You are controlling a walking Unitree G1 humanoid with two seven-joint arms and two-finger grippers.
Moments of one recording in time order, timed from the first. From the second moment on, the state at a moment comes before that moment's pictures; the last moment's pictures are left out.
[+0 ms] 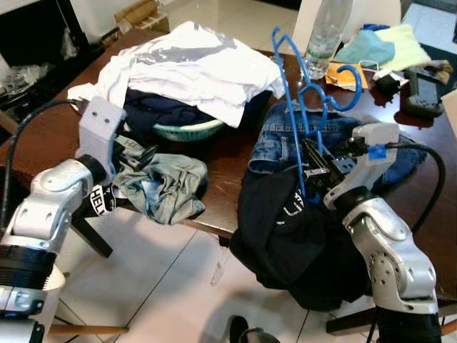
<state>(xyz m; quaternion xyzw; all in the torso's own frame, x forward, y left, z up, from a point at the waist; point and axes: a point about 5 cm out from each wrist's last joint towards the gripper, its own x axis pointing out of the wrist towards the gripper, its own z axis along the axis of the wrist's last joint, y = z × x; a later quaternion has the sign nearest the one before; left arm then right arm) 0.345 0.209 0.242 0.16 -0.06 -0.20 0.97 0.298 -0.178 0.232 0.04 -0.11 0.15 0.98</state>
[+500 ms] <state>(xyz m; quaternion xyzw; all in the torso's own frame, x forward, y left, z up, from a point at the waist) 0.321 0.188 0.202 0.17 0.01 -0.29 0.94 0.294 -0.181 0.234 0.03 -0.11 0.15 0.98</state>
